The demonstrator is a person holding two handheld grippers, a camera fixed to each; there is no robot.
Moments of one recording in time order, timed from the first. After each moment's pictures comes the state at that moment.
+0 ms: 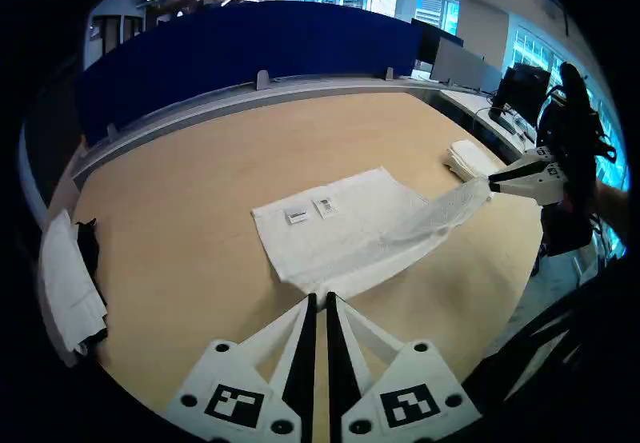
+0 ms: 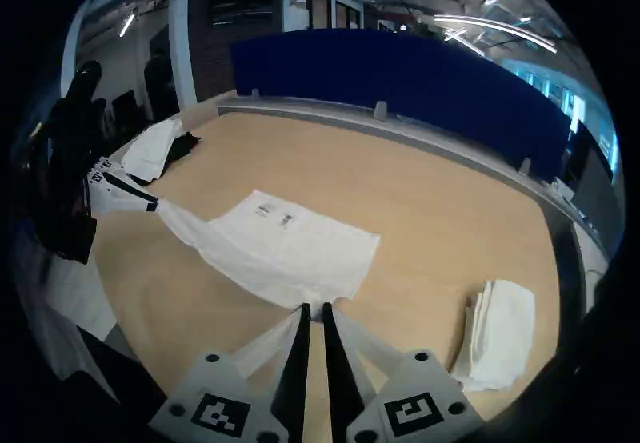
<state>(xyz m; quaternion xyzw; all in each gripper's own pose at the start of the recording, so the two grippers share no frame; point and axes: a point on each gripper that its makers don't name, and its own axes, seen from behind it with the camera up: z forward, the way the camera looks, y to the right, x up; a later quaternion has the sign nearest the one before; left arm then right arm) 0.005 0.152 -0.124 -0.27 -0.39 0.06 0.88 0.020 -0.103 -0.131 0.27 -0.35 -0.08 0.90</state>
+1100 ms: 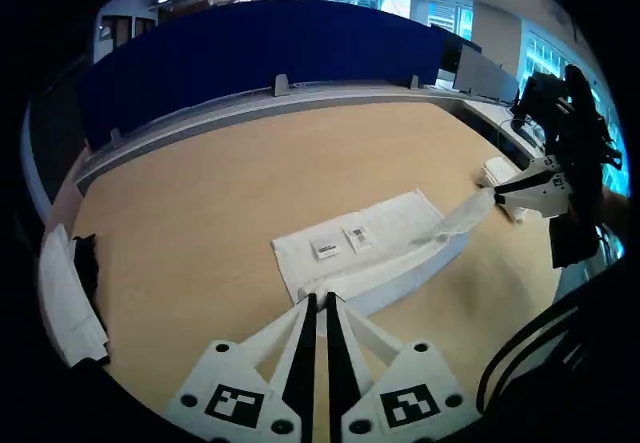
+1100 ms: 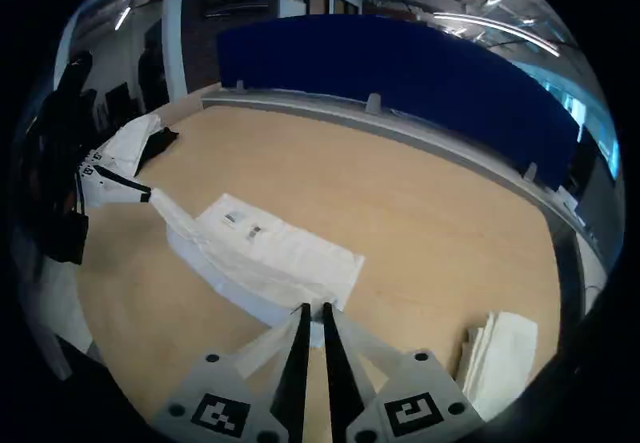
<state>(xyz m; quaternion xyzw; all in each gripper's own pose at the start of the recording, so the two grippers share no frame) -0.017 0.157 -0.045 -0.24 -0.37 0.06 0.89 -0.009 -0.104 -0.054 0.25 -0.35 -0.09 0.89</state>
